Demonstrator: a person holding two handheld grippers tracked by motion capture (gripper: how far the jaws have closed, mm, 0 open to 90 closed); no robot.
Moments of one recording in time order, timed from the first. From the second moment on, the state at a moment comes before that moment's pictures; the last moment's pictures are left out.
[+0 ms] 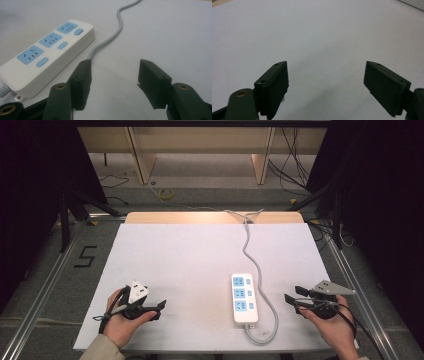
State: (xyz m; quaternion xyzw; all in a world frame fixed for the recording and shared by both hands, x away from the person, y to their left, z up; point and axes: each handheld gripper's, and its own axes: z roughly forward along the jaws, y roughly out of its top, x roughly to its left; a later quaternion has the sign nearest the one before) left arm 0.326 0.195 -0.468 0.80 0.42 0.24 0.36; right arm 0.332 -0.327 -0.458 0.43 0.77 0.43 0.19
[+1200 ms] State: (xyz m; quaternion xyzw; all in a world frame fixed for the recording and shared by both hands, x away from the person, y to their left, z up) left arm 0.327 0.189 -0.468 0.80 0.42 0.25 0.35; right arm 0.343 -0.293 -0.424 0.39 0.84 0.34 0.16
